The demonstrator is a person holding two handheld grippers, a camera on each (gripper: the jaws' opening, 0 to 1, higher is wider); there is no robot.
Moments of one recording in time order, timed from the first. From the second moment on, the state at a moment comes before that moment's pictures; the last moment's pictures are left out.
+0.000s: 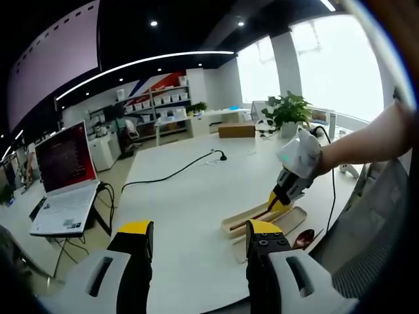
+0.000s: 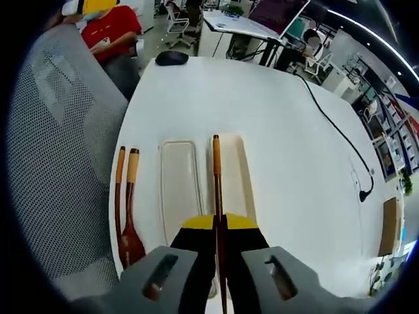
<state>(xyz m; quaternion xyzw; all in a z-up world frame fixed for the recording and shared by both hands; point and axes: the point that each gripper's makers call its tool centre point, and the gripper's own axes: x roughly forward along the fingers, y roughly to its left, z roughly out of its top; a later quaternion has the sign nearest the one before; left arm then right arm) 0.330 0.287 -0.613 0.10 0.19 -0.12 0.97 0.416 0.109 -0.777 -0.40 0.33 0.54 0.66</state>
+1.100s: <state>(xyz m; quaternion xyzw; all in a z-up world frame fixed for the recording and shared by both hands) 0.330 0.289 -0.614 0.10 0.19 -0.11 0.97 0.427 0.114 -0.793 -0.42 0.34 0.55 0.63</state>
